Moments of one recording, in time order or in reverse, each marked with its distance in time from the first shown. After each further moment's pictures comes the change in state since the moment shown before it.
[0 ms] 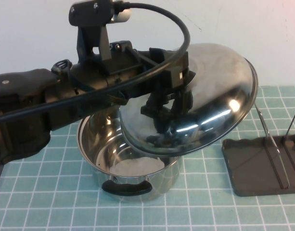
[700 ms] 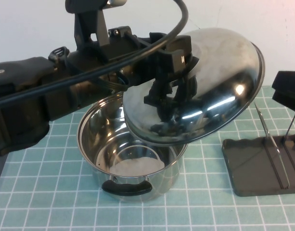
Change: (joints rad) right arm 0.000 0.581 -0.324 0.009 0.466 0.224; left arm 0.000 0.000 -0.044 0.002 0.002 -0.039
